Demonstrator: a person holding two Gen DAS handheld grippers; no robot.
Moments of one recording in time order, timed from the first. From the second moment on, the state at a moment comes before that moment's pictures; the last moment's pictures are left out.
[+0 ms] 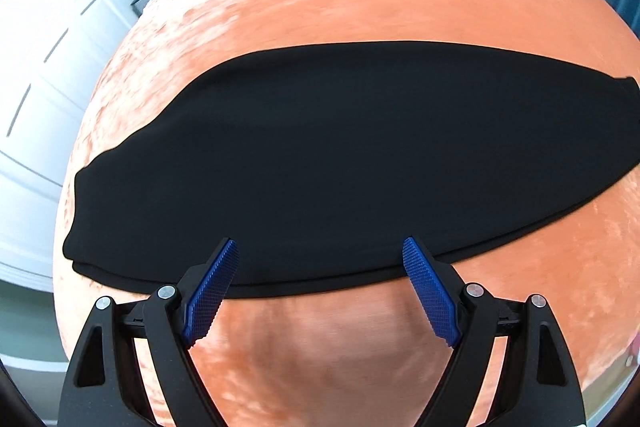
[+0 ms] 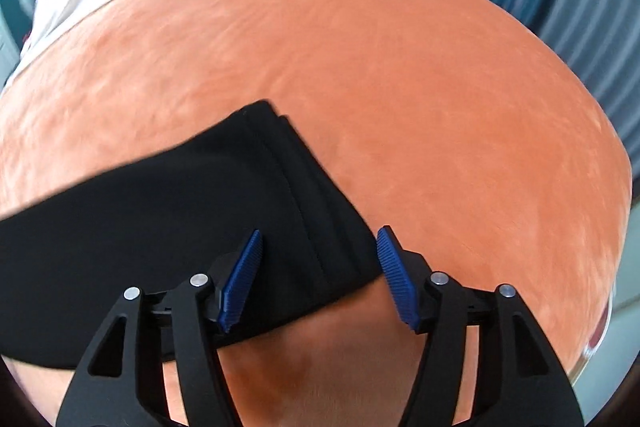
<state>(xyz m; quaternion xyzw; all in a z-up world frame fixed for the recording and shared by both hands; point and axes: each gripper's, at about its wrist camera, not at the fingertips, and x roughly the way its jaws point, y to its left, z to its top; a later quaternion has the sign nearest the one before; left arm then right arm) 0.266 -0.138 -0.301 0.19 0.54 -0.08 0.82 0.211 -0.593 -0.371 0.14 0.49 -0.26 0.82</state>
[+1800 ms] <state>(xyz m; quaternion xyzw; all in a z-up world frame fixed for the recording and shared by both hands) 0.288 0.100 -0.288 0.07 0.58 0.07 0.81 0.355 -0.197 -0.290 0.14 0.47 0.13 0.86</state>
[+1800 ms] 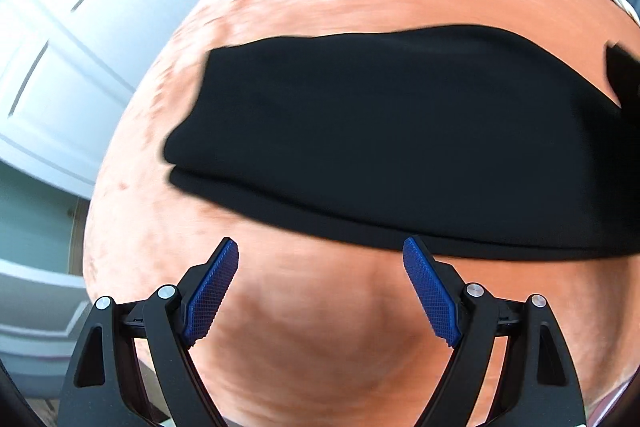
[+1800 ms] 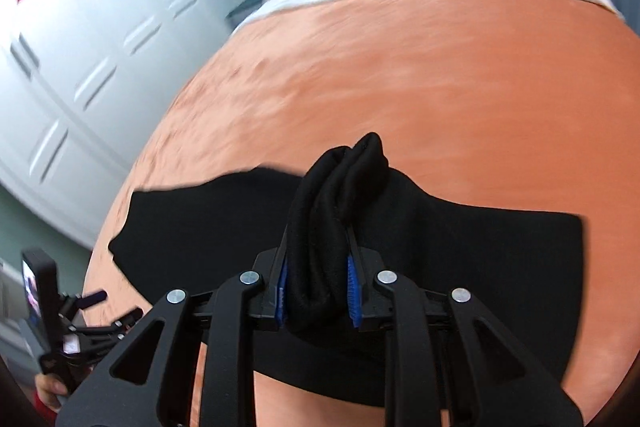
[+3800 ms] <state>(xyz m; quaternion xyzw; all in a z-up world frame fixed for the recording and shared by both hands) 0.331 0.279 -0.342 -0.36 0.57 0.09 0.73 0.217 -0.150 -0.306 0.13 0.45 0.01 0.89</state>
